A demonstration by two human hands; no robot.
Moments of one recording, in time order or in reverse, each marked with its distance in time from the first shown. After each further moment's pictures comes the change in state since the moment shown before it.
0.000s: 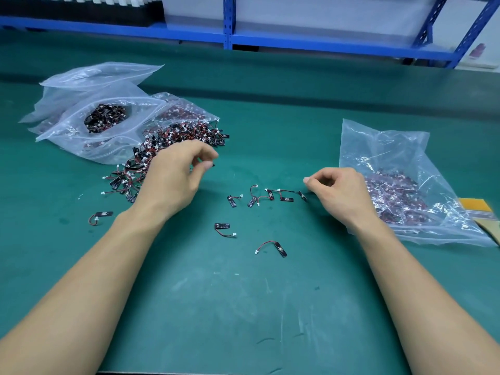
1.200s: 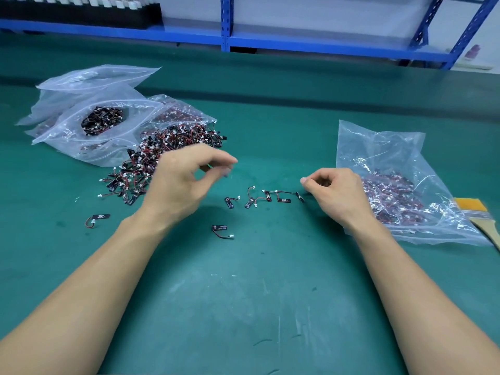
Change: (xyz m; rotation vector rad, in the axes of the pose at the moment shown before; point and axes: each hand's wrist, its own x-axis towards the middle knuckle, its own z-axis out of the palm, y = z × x) left_hand -0.004 0.022 0.000 -0.231 0.078 0.252; right_hand -0.001 -0.002 0.000 0.009 0.005 0.009
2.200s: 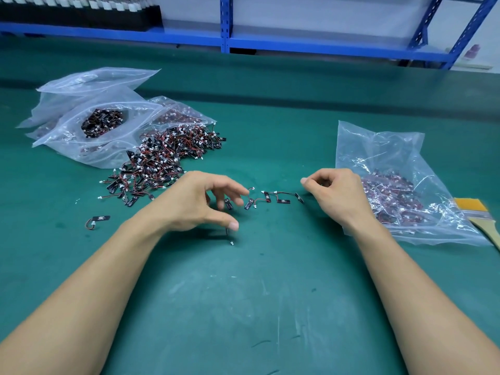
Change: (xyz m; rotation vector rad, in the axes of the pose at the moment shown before) left_hand -0.008 -0.009 0.004 -0.274 -0.553 -0.340; right_hand 0.001 0.001 -0.001 0.036 0.001 0.000
